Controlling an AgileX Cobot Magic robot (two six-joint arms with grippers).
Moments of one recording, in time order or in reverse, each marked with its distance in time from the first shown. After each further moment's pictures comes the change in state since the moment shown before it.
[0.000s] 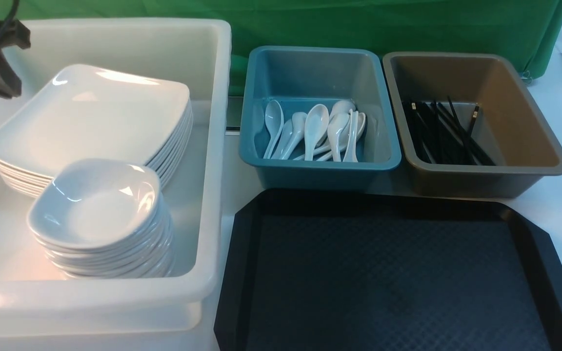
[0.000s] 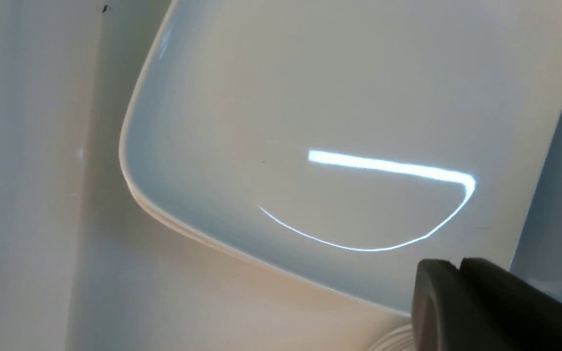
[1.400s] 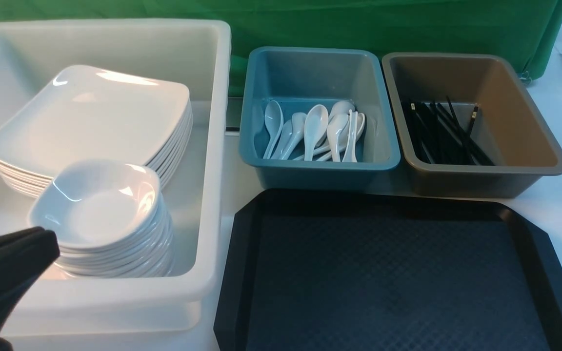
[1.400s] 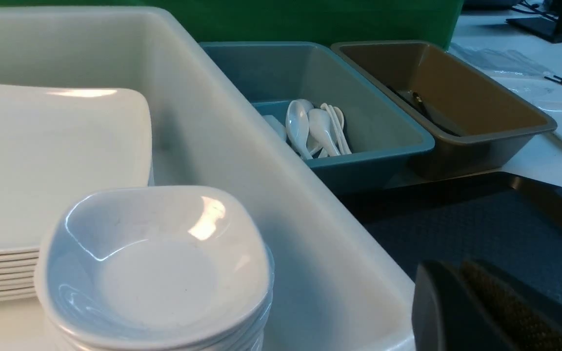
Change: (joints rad) right arm 0.000 -1.738 1.670 -0.243 -0.929 0.394; left arm -0.535 -1.307 1.154 -0.091 -0.633 0.069
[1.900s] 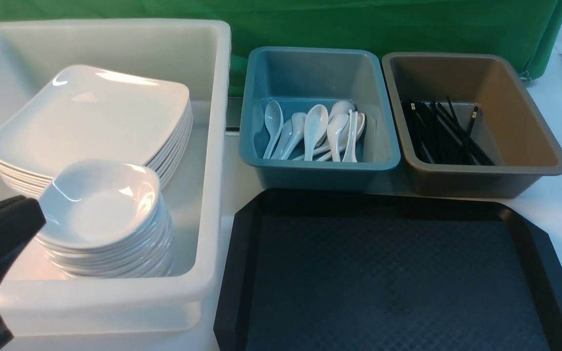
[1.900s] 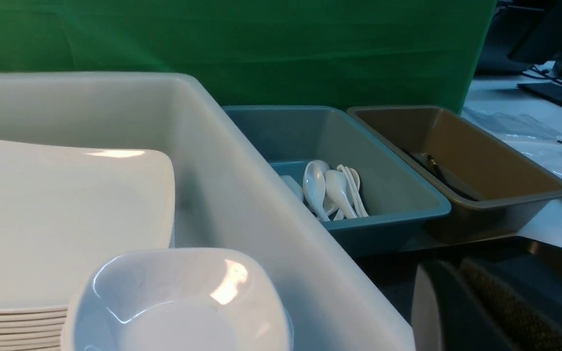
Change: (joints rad) right arm 0.000 -0.031 0.017 0.000 -0.022 0.001; left arm 0.000 -0.001 0.013 -0.002 -0.139 0.001
